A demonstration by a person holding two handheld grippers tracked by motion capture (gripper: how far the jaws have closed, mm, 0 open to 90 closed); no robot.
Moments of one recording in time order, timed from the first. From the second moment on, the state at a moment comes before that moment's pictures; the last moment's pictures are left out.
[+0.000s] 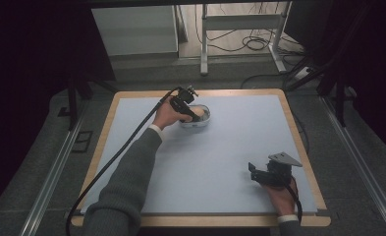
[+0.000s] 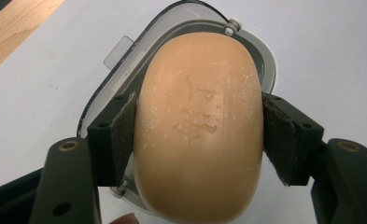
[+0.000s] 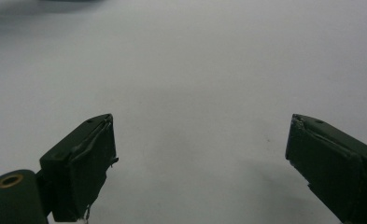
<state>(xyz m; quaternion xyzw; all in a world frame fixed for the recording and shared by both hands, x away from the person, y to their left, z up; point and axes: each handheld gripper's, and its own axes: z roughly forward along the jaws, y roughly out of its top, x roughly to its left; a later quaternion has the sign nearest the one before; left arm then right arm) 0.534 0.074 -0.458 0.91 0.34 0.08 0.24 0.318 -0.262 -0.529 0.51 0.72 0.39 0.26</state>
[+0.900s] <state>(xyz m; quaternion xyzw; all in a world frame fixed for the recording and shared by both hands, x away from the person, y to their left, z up) 0.449 0.123 -0.430 0.88 0.34 0.11 0.30 0.318 -0.261 -0.529 0.51 0.72 0.38 0.27</state>
